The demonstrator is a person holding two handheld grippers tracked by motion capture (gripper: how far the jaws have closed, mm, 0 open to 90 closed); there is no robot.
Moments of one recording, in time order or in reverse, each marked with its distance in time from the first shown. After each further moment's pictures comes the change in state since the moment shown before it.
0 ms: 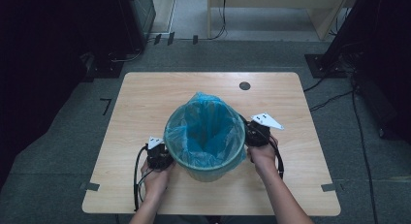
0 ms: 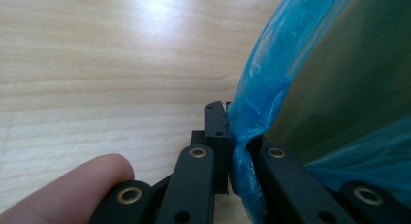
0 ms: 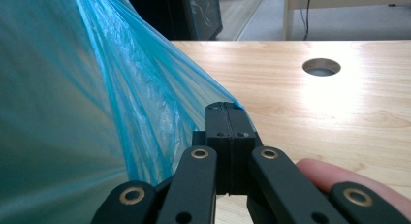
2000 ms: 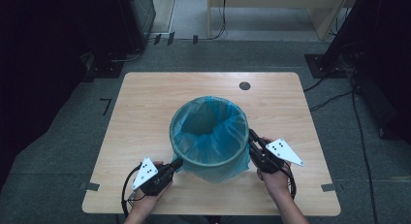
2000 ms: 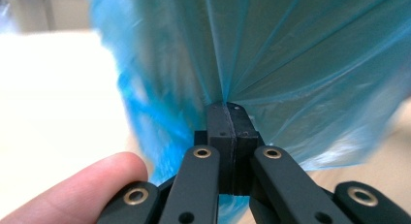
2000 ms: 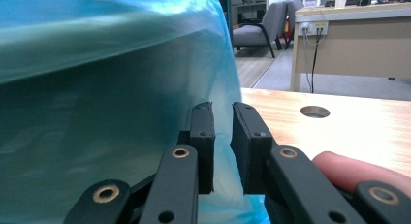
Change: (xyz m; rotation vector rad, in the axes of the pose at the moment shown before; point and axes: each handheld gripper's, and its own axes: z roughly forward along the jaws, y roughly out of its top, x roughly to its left) left arm -0.011 -0.036 -0.065 -0.299 -0.350 0.420; right arm 0.007 -0.030 -0.076 -0.243 0.073 -0.089
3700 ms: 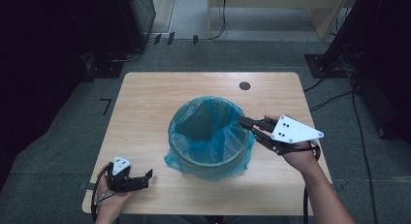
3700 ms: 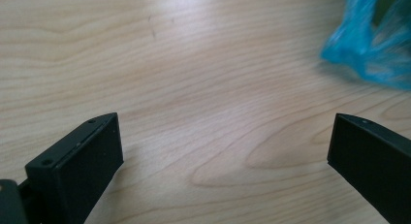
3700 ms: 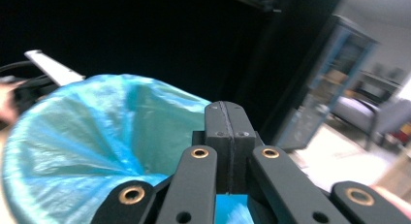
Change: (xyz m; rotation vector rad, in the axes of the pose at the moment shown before) left arm 0.073 -0.025 -0.051 0.418 0.405 -0.148; right arm 0.003 0.121 -0.007 -0.035 0.516 -0.515
